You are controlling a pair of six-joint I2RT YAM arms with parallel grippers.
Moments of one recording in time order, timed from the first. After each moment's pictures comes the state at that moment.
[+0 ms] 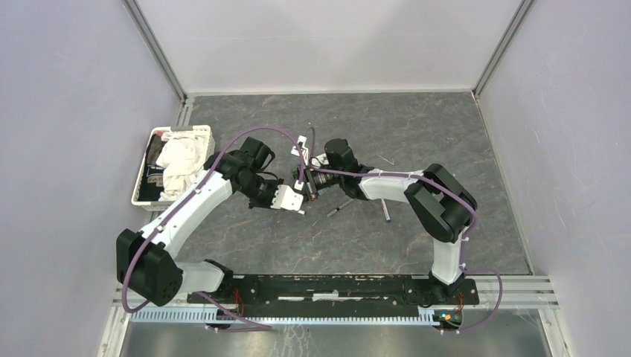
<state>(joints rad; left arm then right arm) -0.47 1.30 1.10 -1.10 0.48 1.38 0.78 1.91 1.10 0.50 -1.05 0.82</state>
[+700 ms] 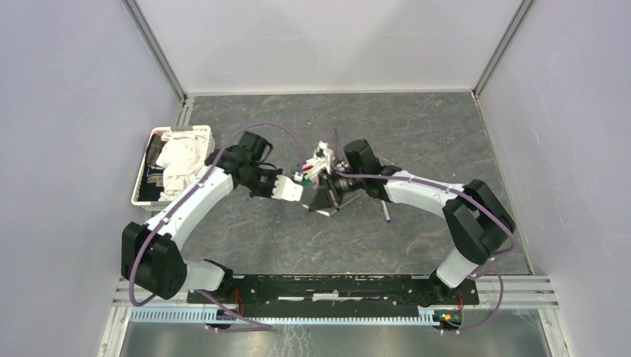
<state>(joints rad) -0.45 1.34 1.08 -0.94 0.44 1.42 0.71 1.67 1.01 0.10 -0.88 0.31</state>
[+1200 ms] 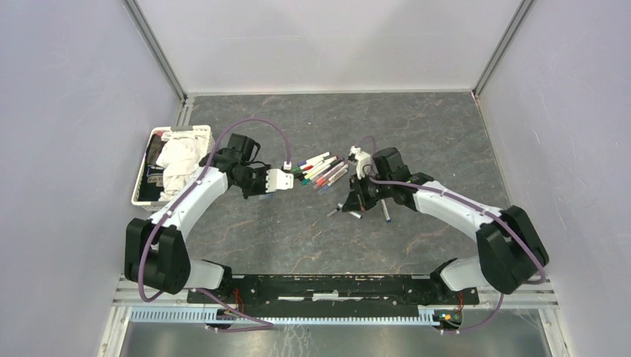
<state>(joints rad) -0.28 1.37 1.02 -0.84 0.38 1.33 0.57 1.42 0.80 -0.23 -0.64 0.21</state>
